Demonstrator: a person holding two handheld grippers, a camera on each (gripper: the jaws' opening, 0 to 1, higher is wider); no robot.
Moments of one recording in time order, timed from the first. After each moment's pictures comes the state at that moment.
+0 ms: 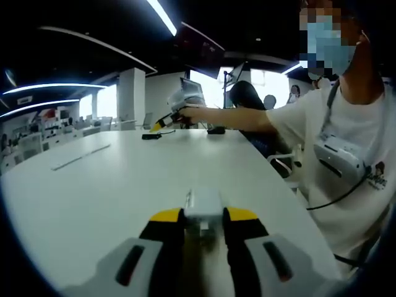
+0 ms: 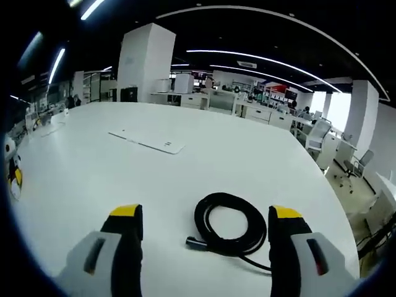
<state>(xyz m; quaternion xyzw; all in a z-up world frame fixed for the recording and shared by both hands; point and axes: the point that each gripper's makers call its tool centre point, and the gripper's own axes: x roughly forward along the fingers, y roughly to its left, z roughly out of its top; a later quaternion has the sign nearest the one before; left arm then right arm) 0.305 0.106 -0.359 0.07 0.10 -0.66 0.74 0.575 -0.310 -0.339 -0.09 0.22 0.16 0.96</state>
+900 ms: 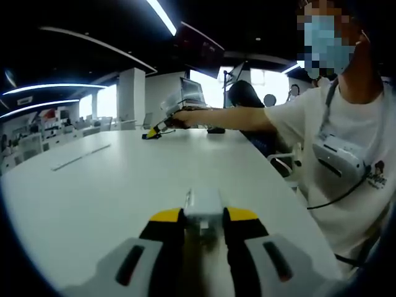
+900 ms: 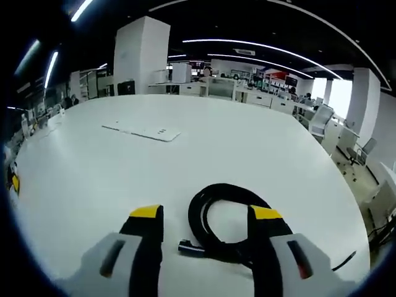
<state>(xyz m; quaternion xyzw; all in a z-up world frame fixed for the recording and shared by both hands) 0.303 0.105 -0.359 0.08 0.10 -0.66 0.74 0.586 -0.306 -0.367 -0.08 0.26 0.16 0.95</state>
